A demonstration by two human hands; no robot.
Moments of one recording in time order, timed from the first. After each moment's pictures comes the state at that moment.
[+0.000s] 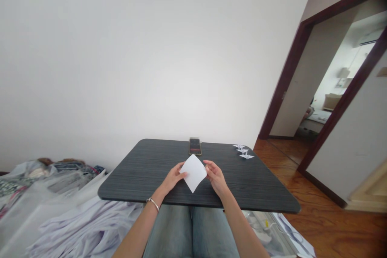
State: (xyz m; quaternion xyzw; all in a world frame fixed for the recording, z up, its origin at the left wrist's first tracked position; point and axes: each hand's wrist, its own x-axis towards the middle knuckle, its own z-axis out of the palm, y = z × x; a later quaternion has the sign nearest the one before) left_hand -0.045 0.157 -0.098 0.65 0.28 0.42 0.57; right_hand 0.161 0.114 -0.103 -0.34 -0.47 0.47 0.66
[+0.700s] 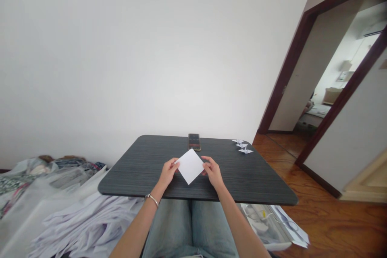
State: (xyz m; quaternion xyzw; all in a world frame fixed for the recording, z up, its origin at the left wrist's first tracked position) left_hand -0.049 0.159 -0.097 0.64 0.34 0.49 0.49; right_hand 0.160 0.118 -0.111 -0.43 -0.54 0.38 0.62
